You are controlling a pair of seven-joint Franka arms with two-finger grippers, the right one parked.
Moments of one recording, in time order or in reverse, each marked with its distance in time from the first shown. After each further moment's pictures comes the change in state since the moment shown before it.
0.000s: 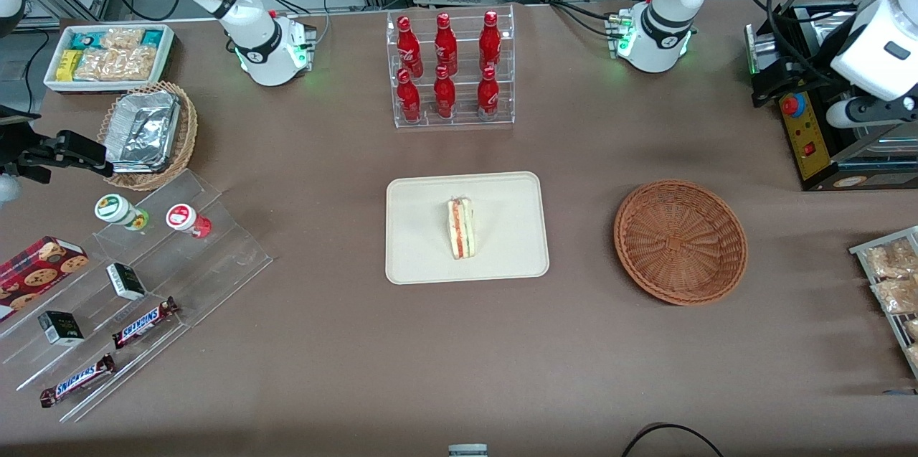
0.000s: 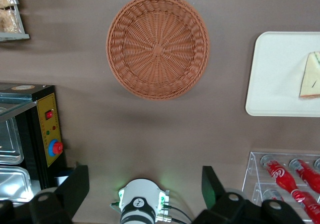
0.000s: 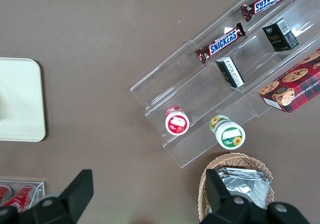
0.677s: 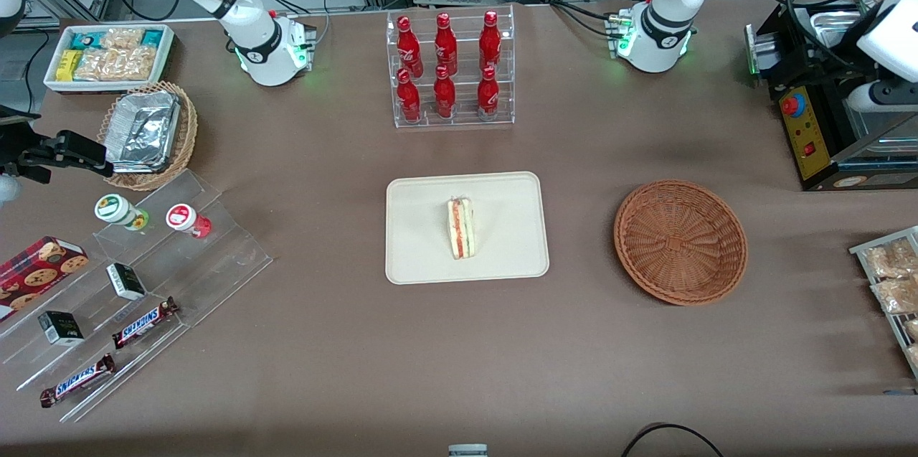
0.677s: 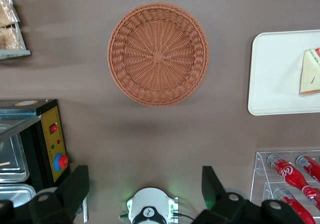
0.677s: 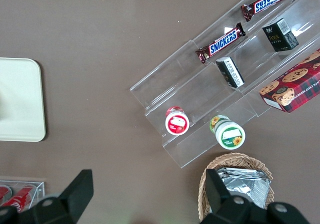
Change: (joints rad) arm 0.042 -0.040 0.000 -0.057 -0.010 0.074 0.101
